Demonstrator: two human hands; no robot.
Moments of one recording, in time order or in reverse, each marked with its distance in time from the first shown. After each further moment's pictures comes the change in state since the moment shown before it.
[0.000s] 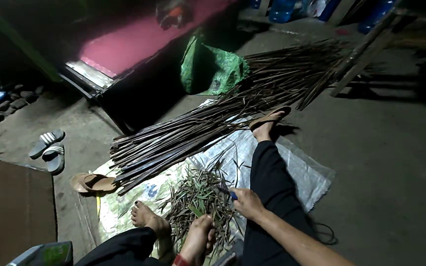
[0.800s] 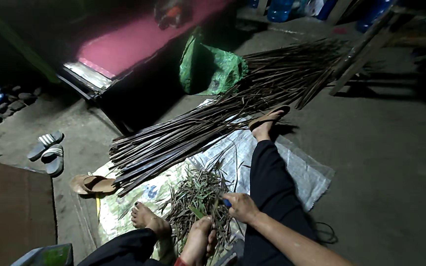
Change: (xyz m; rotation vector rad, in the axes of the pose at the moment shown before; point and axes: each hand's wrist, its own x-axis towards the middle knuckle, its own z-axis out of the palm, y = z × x) left_hand -0.005 0.002 0.001 -0.029 -0.015 -0.034; right_hand 0.006 -0.002 0.020 -0.123 0.006 -0.171
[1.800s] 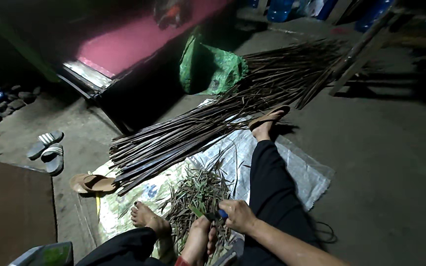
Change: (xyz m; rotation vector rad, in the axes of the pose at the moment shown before) left_hand 0.000 0.000 0.005 -0.060 0.032 0.024; right_hand -0.017 -0.015 0.014 0.001 0.108 -0.208
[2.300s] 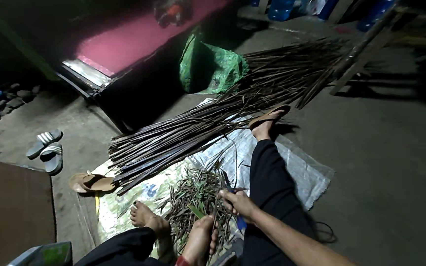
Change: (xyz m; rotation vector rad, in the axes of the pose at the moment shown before) left_hand 0.004 -0.002 0.002 0.048 -0.003 -0.039; right_hand 0.015 0.004 -0.018 1.161 0.128 0.468
